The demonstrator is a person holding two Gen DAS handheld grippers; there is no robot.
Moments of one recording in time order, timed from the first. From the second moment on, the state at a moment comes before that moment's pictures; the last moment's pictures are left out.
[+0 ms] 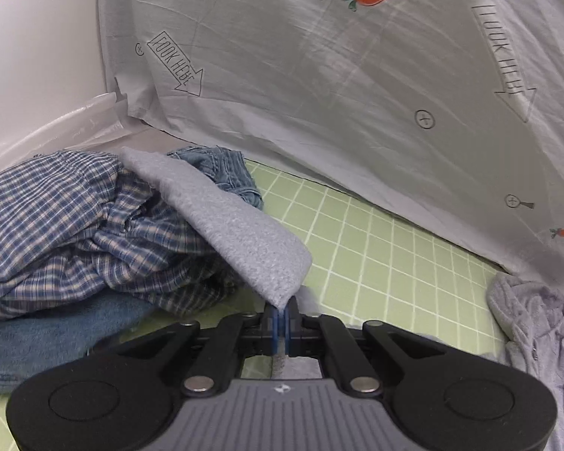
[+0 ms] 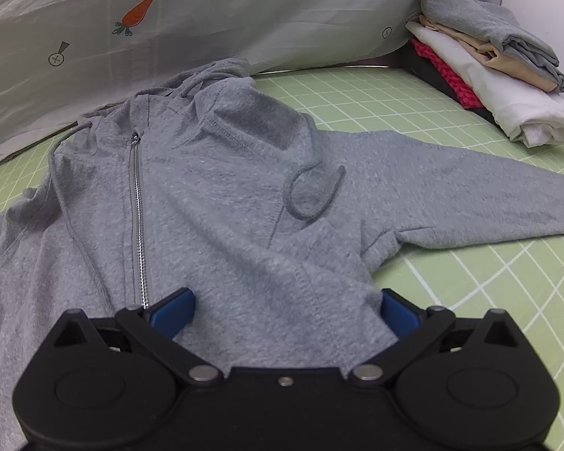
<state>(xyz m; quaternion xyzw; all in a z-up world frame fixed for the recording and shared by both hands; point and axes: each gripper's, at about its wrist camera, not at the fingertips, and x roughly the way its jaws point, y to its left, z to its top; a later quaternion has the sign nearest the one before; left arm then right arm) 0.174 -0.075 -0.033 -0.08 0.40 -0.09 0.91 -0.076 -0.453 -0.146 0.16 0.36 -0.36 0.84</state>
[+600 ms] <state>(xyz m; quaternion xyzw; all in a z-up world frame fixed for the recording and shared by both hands) 0.126 -0.053 -0.061 -0.10 0.49 -0.06 0.86 -0.084 -0.446 -0.149 0.14 0.34 -0.35 0.86</state>
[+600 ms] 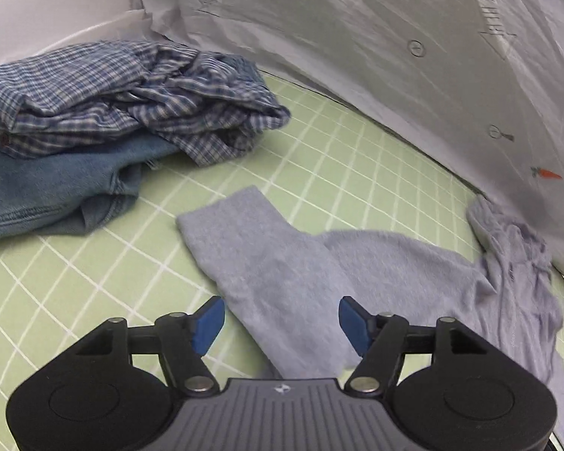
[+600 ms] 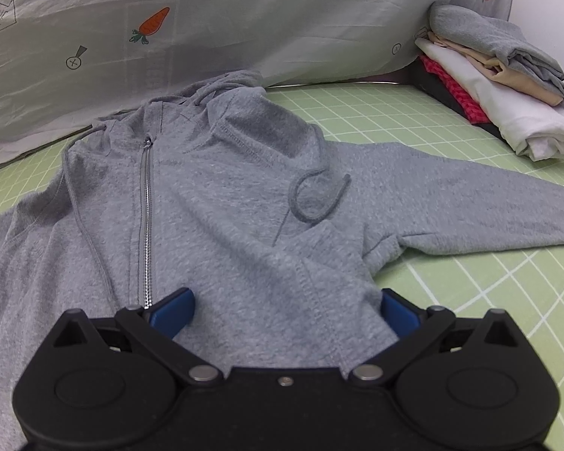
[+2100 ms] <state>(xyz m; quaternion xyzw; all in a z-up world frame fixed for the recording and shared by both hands) 0.041 0.074 -0.048 -0.06 0.43 -0.03 0.90 -0.119 -0.274 -0.128 0.16 0.40 -0.27 0.86</state>
